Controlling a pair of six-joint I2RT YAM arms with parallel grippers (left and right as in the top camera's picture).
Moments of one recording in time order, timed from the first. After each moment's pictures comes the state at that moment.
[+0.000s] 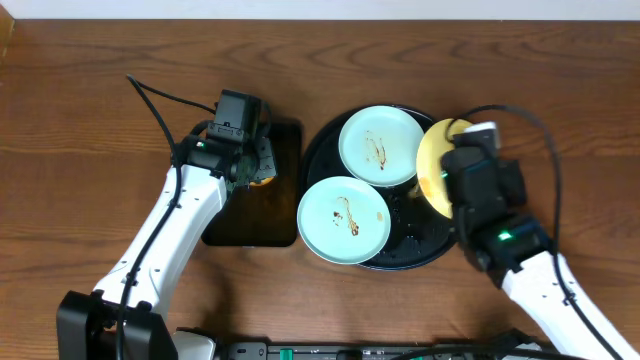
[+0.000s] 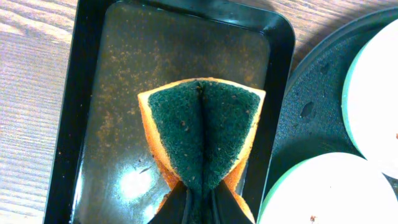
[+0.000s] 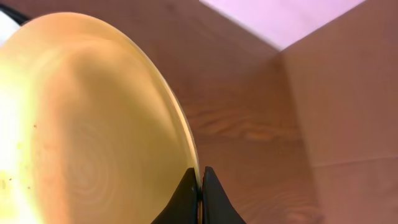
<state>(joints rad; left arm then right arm) -0.26 1.50 1.14 -0.79 -0.04 -0.43 0.47 1.15 0.81 -0.47 0.83 -0.06</state>
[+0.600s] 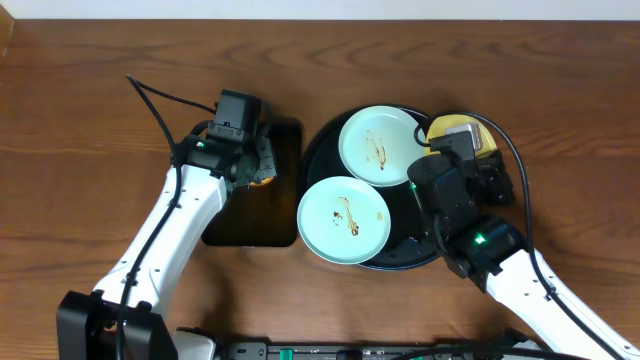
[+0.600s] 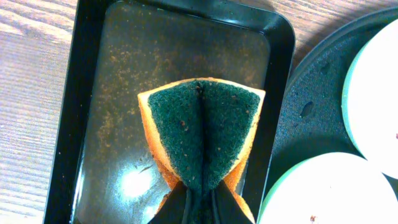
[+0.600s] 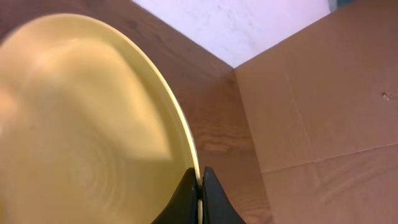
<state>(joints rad) -0.26 1.50 1.14 -0.78 -0.04 -0.43 0.59 1.19 0.81 -0.39 1.09 -0.12</state>
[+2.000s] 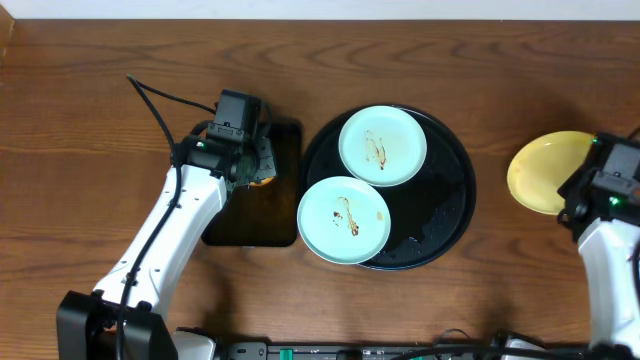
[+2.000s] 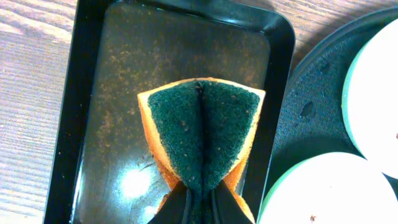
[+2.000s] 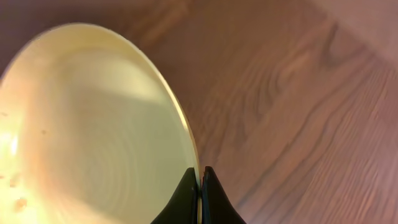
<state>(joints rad) -0.26 1.50 1.14 -0.79 -0.04 -0.43 -0.34 1.31 0.86 -0.51 0.47 0.36</state>
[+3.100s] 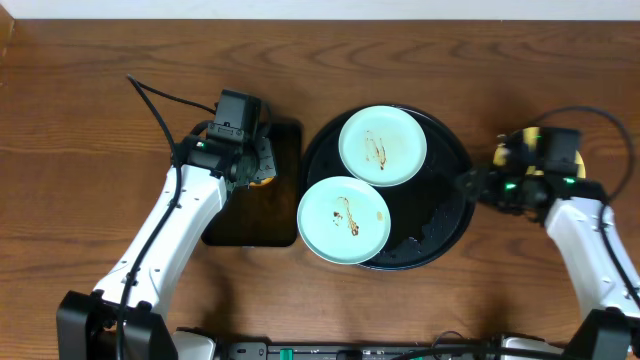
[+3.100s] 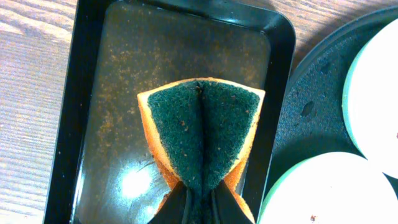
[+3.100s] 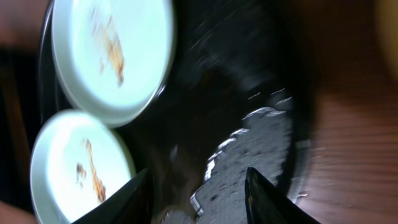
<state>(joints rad) -0.26 1.50 1.14 -0.79 -0.03 -0.43 -0.10 1.43 0.87 -0.64 -0.45 0.25</state>
